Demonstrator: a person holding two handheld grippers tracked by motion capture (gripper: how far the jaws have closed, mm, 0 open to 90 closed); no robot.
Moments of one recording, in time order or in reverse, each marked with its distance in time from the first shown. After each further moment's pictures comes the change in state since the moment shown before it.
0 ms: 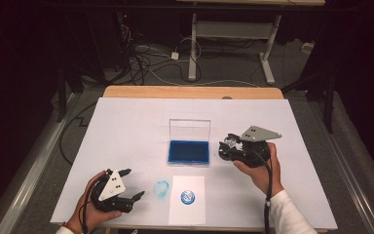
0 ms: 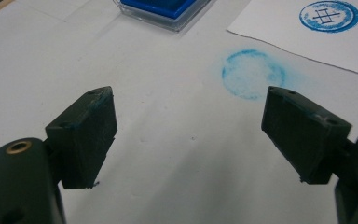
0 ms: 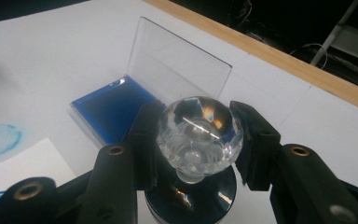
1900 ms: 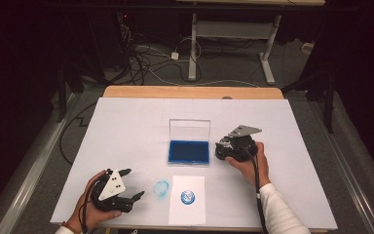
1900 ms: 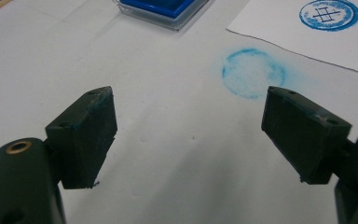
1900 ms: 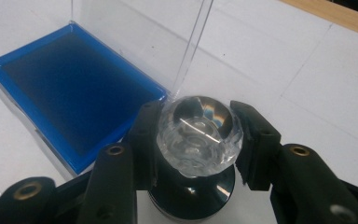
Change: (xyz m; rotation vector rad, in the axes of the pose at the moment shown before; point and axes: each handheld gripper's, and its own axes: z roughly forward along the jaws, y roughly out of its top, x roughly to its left) left arm 0.001 0.001 -0.001 0.004 -0.001 0.008; right arm -0.019 -0.027 0.062 0.152 -0.035 0.059
